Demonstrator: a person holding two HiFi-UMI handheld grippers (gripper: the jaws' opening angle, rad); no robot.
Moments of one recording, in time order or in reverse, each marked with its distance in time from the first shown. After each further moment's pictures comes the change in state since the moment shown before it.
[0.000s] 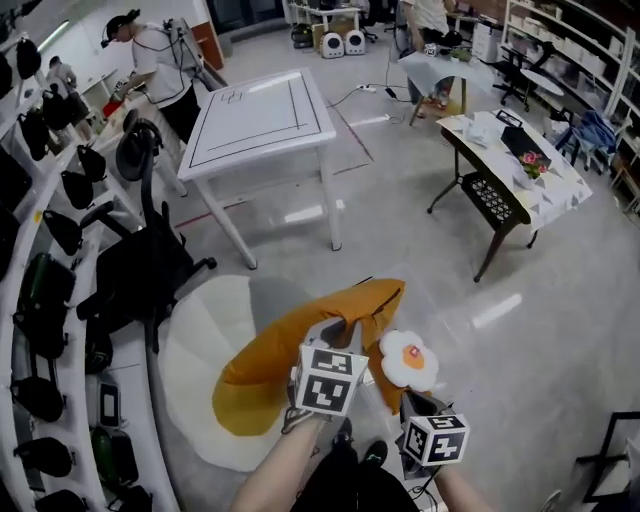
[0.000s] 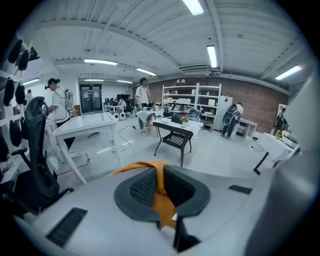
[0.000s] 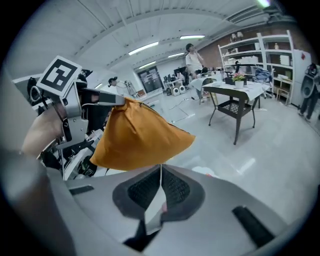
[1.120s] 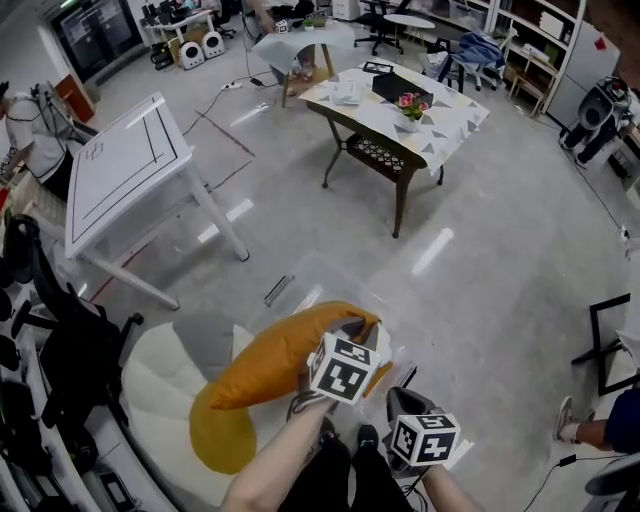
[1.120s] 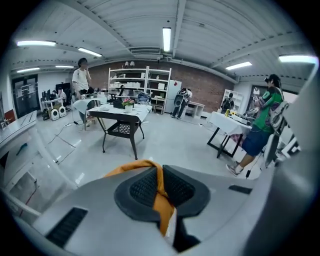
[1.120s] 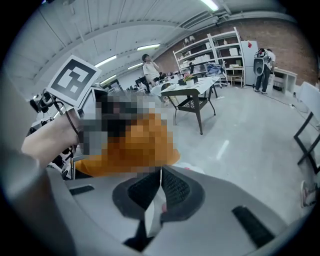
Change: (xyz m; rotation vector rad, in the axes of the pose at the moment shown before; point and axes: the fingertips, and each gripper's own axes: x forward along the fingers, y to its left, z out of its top) left arm 0.126 -0.215 -0.007 0.335 0.170 -0.527; right arm -0.048 -0.110 -0.022 0.363 -0.107 -0.264
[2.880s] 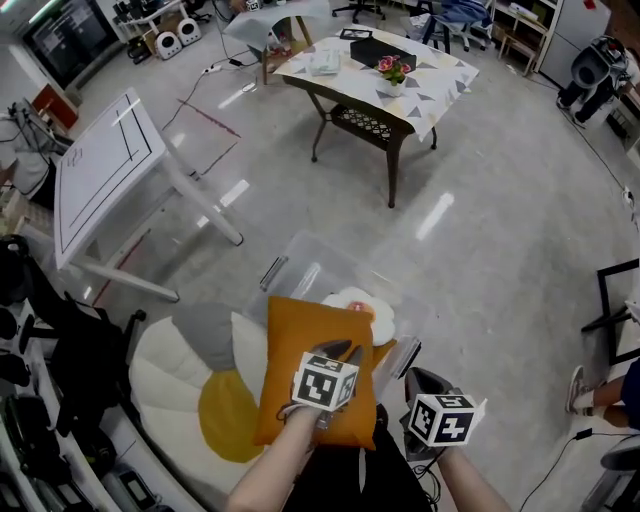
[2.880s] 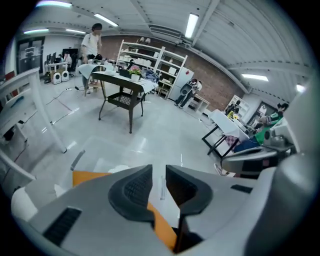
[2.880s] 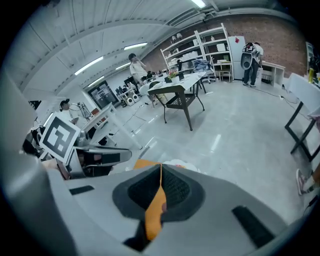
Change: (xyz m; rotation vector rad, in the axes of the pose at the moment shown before) left arm 0.032 -0.026 -0.110 -0.245 0.181 -0.102; right arm 0.000 -0.064 -0.002 0.099 0.021 -0.073
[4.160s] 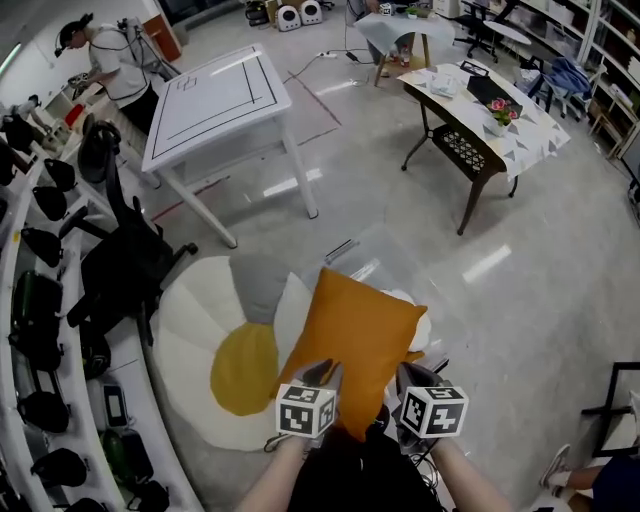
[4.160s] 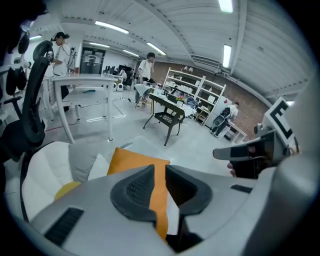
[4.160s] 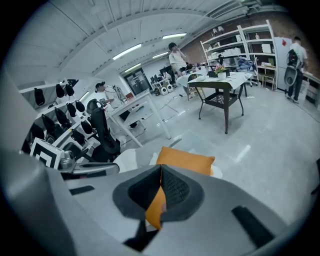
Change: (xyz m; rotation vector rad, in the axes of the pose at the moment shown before) left arm -0.161 0.032 -0.131 -0.358 -0.287 0.340; right arm -0.009 0.129 -0.046 -0.307 0.096 0.275
